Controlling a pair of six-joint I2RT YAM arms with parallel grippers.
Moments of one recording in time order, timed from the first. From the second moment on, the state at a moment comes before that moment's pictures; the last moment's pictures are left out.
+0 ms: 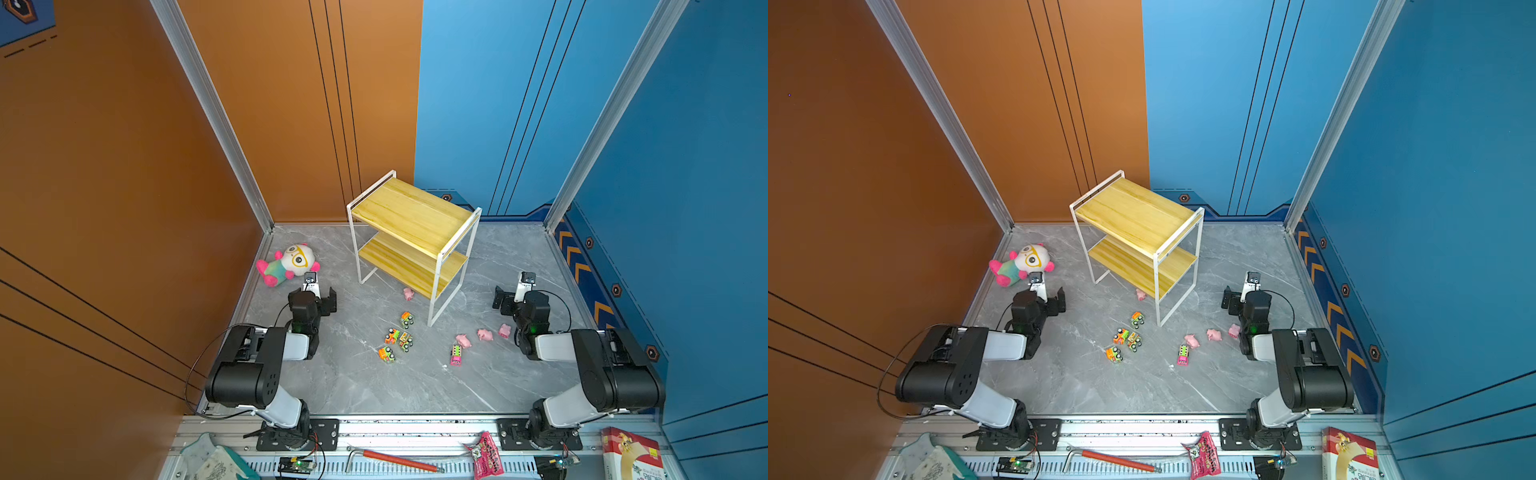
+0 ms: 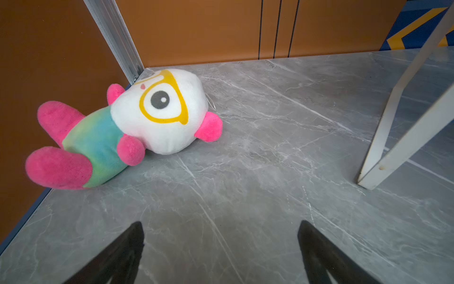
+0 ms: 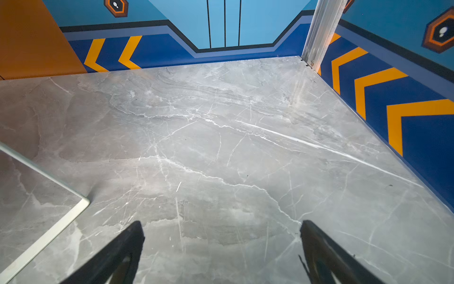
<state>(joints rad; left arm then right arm) -0.04 1.56 0.37 0.82 -0.18 0.02 0.02 1.53 0.36 0.80 0.12 0.07</state>
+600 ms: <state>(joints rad) -0.04 1.56 0.37 0.82 -0.17 0.02 0.02 1.53 0.36 0.80 0.12 0.07</state>
